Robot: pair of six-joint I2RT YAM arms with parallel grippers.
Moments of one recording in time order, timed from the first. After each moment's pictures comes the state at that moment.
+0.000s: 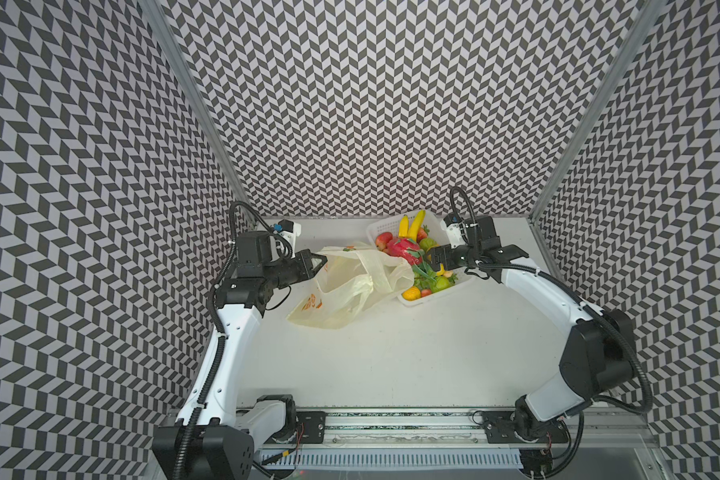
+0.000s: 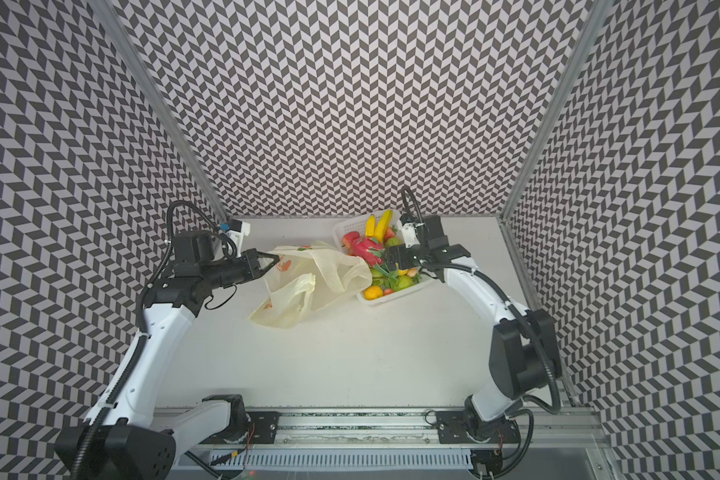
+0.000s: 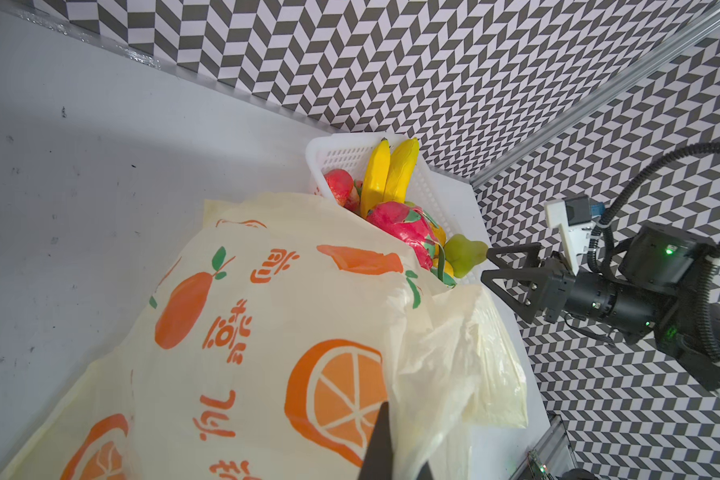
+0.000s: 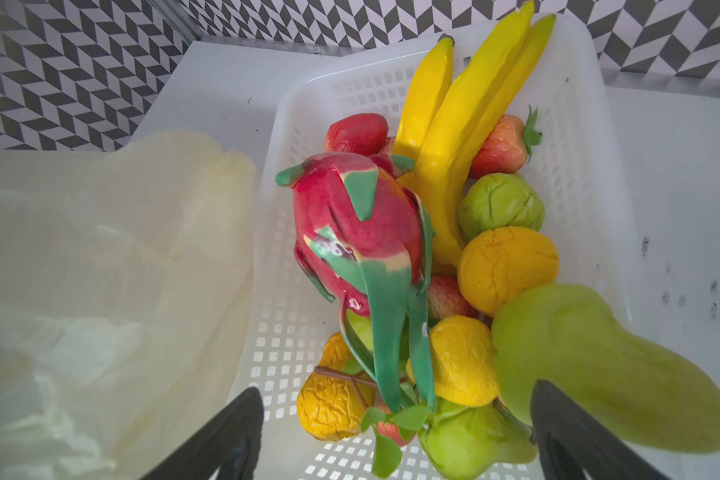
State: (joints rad) left arm 0.01 1.13 1.14 -0.60 0.69 -0.38; right arm 0.35 1.64 1.33 -0.44 -0.26 0.11
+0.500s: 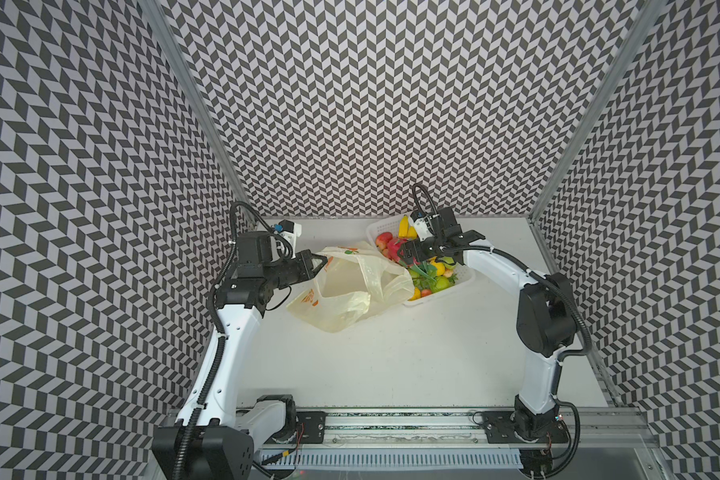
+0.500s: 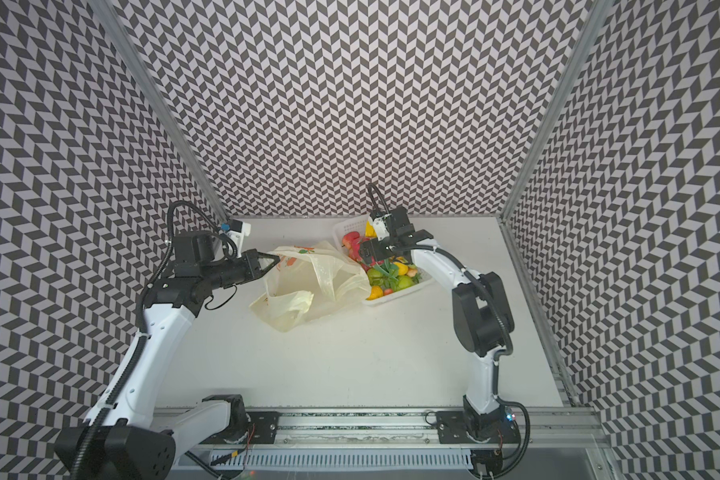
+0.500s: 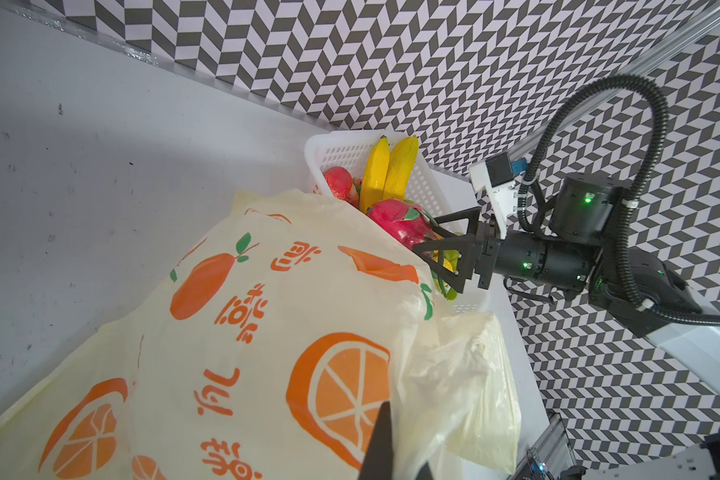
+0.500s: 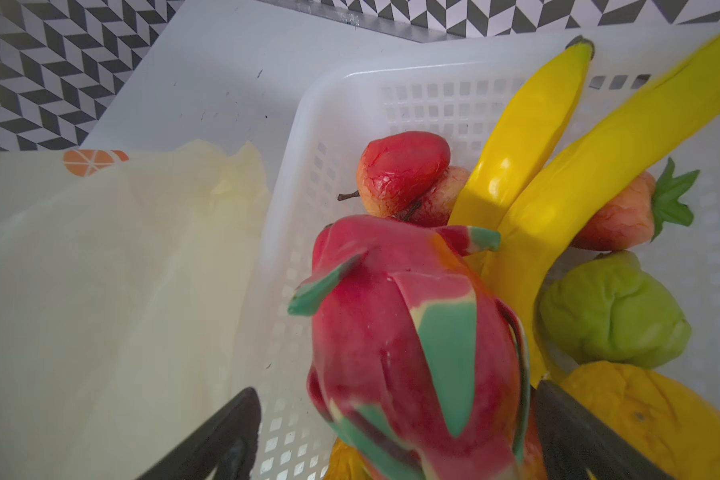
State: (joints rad) left arm 0.01 1.12 1.14 -0.61 0.69 -0.38; right arm 0.43 1.98 1.63 -0.45 -0.25 0.07
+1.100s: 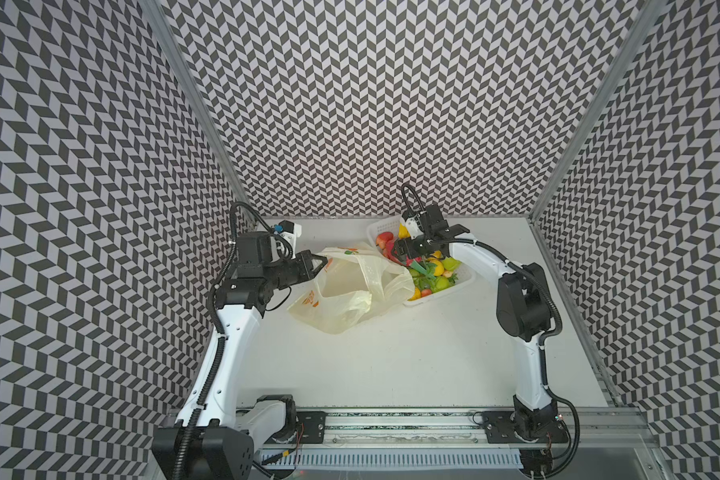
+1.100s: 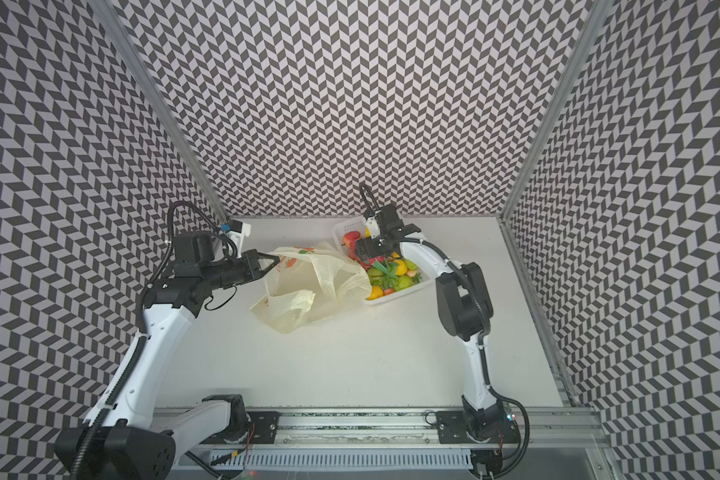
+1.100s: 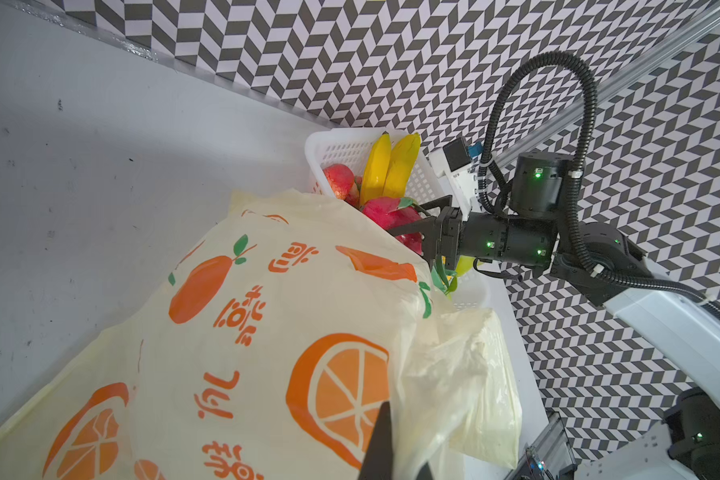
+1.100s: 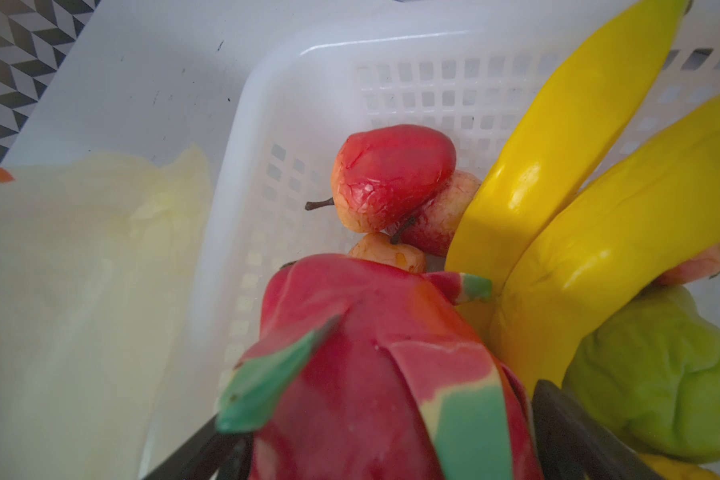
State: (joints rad) left arm 0.01 1.12 1.14 -0.62 0.69 -0.38; right arm 0.45 2.15 1.83 -0.54 -0.23 0.06
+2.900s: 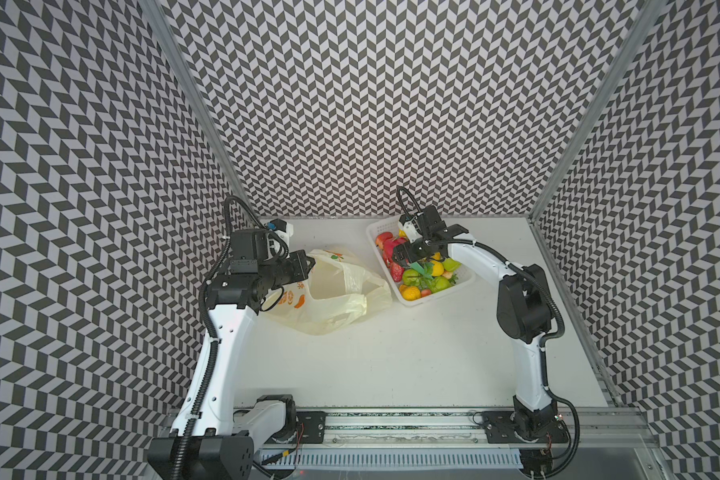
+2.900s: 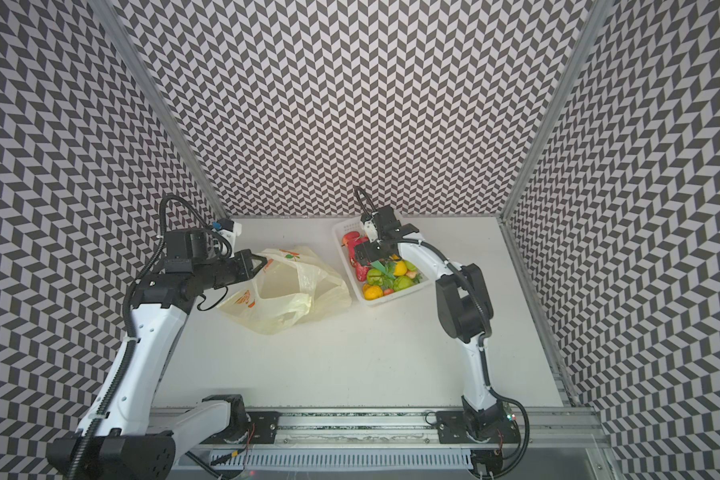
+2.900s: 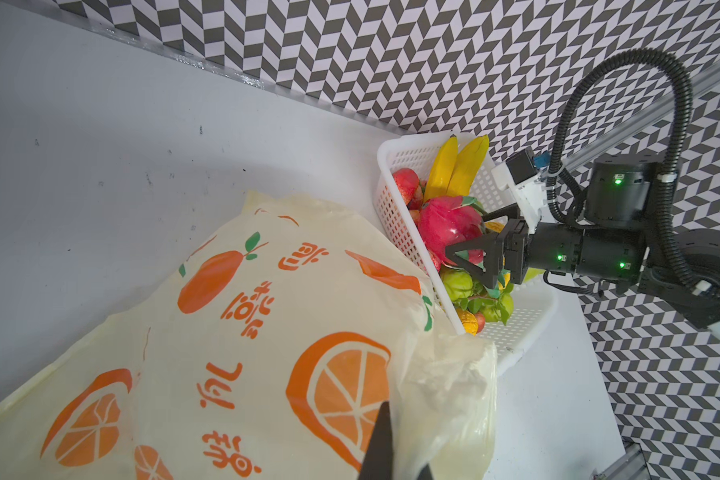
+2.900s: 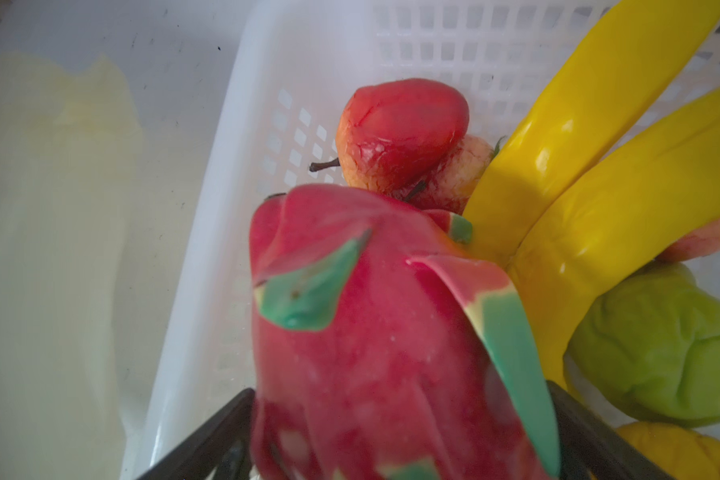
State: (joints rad) left arm 0.01 1.12 1.25 -0.81 0.50 -0.28; right arm 0.46 2.14 1.83 -0.61 -0.19 0.00
